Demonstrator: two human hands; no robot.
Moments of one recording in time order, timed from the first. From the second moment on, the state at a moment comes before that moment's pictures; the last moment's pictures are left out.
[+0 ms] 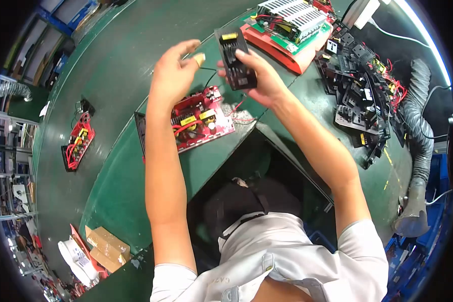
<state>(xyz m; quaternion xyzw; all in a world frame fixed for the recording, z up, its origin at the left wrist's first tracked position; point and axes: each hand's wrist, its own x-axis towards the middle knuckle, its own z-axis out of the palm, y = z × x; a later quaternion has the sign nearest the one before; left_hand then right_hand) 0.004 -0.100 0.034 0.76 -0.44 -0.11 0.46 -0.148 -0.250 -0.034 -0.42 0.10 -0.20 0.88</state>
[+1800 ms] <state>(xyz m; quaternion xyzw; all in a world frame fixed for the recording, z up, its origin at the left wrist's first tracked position) -0.004 -0.123 0.000 0.78 -0.53 -0.02 0.33 -0.149 -0.248 -0.069 -0.42 0.06 -0.15 0.89</state>
